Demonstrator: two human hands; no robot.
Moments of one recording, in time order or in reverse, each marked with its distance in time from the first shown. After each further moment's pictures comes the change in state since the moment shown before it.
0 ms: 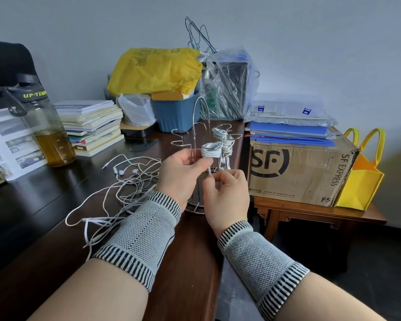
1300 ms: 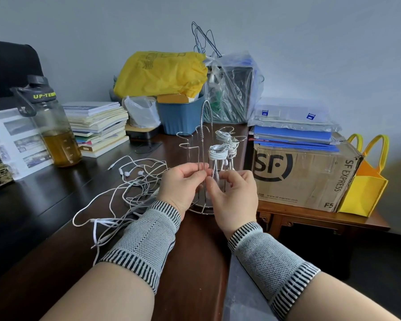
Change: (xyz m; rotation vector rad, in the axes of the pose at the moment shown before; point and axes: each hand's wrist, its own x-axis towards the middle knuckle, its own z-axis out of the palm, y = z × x) left_hand 0.000 -0.015 -0.016 0.033 0.004 -0.005; right_hand 0.004 0.002 -0.004 -0.052 -0.001 -0.069
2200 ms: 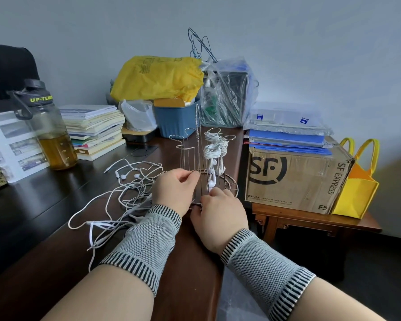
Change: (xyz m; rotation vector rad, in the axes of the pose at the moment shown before) left_hand 0.006 -0.007 -0.003 0.574 0.222 0.096; right_hand -0.017 -0.011 -0.008 -0.662 -0.410 -0.303
